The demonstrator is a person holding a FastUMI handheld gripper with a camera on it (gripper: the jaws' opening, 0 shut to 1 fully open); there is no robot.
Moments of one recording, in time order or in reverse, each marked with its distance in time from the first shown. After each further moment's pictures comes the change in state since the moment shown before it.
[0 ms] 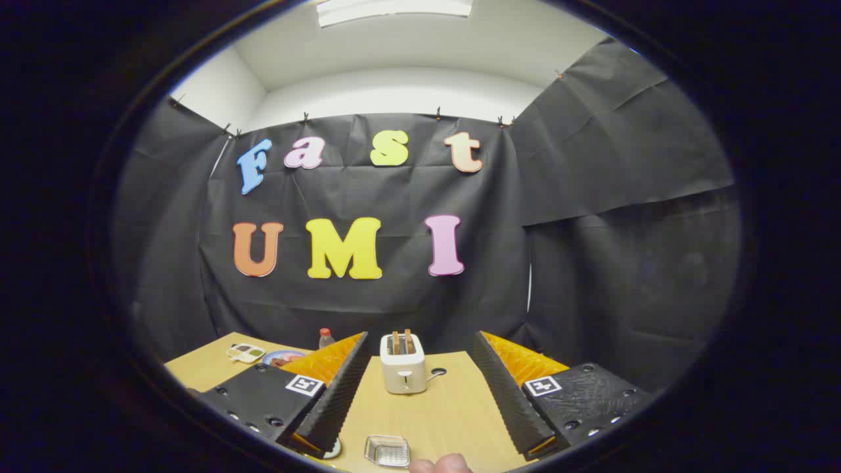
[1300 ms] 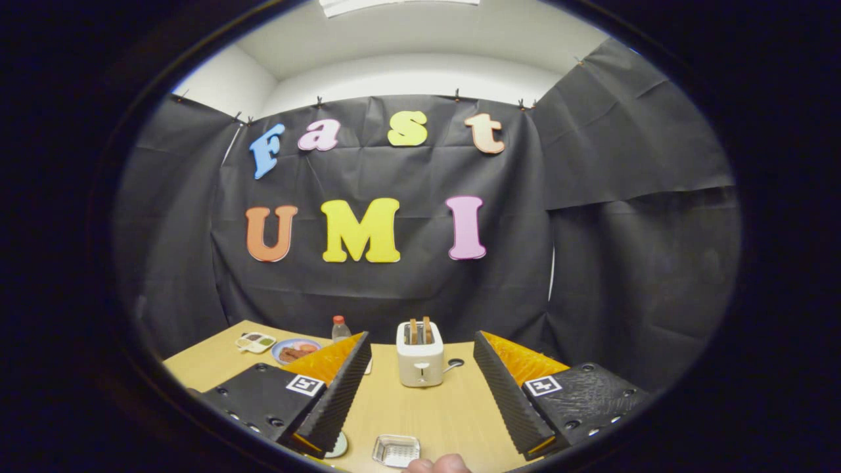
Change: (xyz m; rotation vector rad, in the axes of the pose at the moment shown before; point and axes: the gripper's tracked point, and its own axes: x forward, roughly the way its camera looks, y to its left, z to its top) arm 0.039 0.025 -0.020 -0.016 0.077 0.080
